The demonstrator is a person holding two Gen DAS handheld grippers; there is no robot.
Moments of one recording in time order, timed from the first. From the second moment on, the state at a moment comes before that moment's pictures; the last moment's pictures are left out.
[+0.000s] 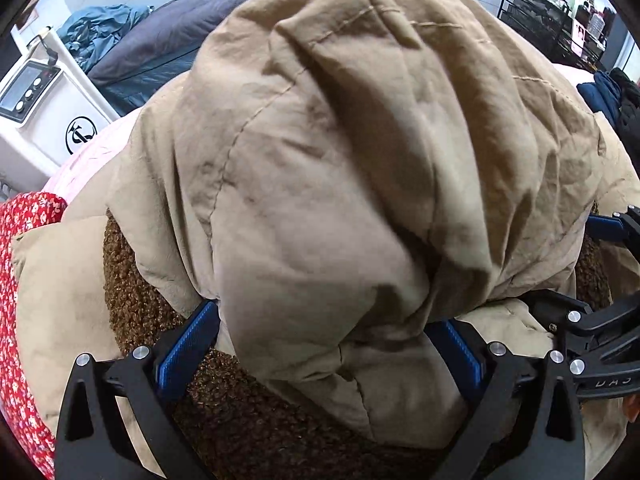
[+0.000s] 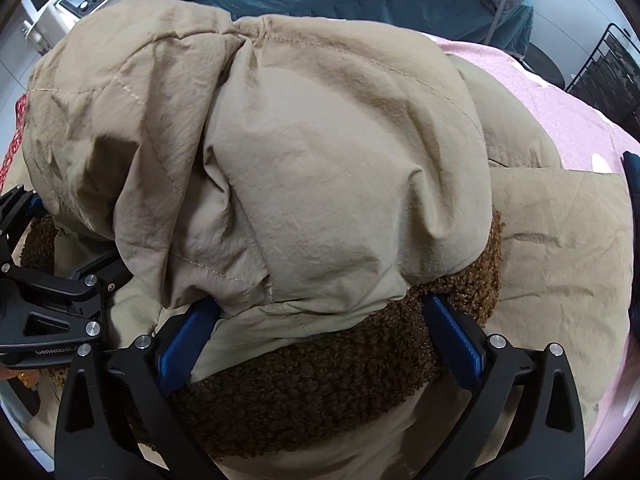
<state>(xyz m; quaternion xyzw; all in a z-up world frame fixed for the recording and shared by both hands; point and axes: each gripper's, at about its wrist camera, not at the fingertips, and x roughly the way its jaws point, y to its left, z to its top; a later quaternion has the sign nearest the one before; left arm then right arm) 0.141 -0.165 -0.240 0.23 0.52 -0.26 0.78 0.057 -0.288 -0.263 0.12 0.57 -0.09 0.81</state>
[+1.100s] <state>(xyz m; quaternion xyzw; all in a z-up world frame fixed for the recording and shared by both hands) 0.016 -0.005 -0.201 0.19 0.55 -0.24 0.78 -0.155 -0.290 -0.239 0.25 0.58 -0.17 0.76</state>
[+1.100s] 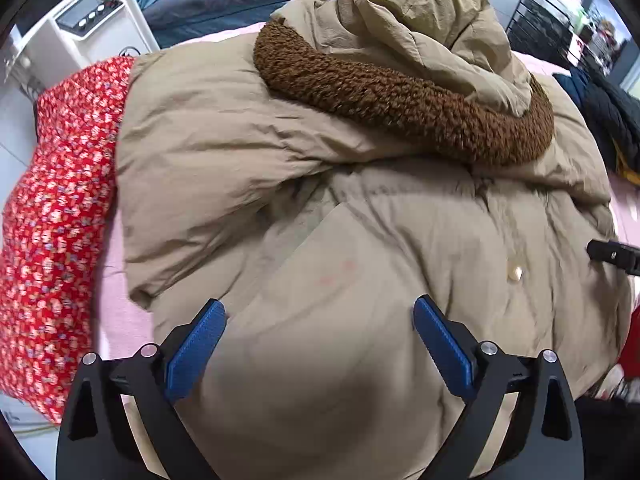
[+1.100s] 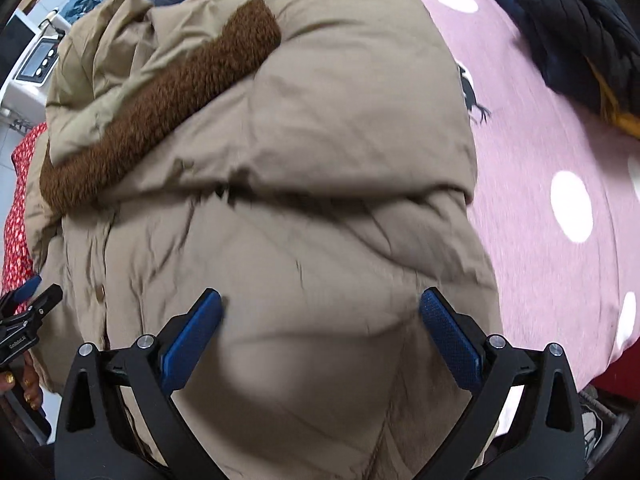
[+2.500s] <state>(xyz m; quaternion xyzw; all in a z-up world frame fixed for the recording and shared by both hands) 0.024 0.171 -0.246 -0.03 0.67 -0.24 0.70 -0.302 -0.359 -0.281 0.48 0.58 -0.08 0.65</state>
